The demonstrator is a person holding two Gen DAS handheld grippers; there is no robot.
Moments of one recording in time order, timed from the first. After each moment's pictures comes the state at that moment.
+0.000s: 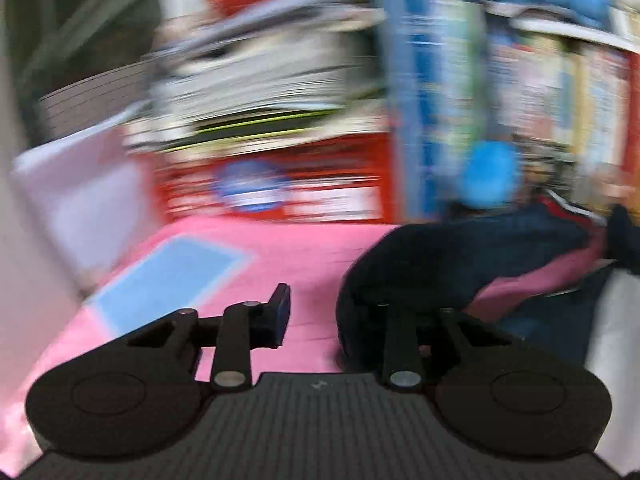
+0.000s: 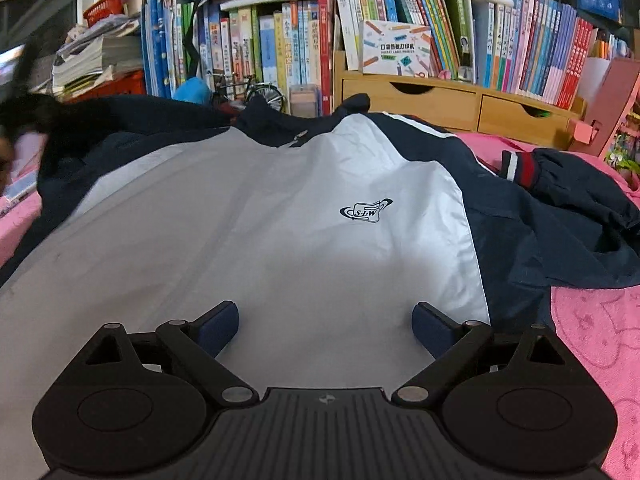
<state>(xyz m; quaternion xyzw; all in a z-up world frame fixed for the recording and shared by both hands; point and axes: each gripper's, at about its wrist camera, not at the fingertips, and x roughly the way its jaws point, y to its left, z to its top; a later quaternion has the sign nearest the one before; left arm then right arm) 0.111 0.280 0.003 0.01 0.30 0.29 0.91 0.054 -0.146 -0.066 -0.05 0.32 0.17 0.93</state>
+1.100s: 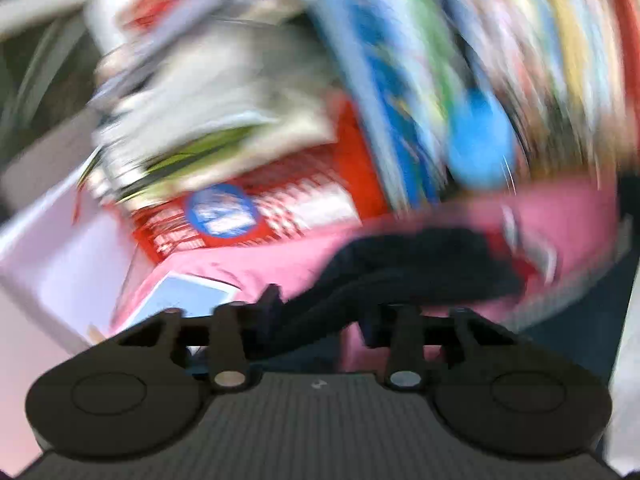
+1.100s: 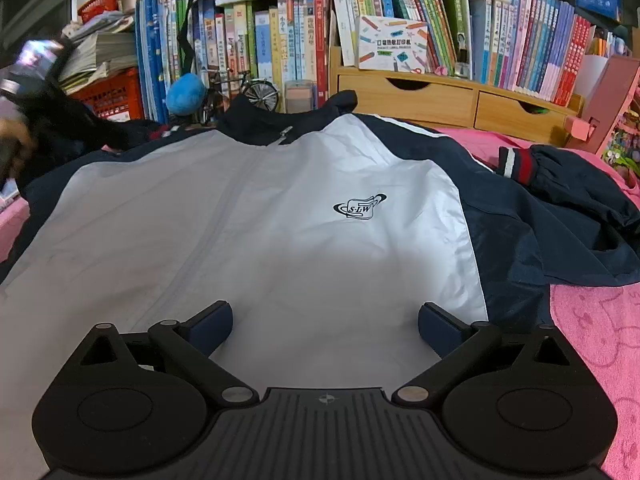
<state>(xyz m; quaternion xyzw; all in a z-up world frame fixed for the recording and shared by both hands) 0.178 0.268 0.006 0.06 0.33 0.26 0.91 0.059 -0.145 -0.066 -0.06 0.33 0.17 0.93</state>
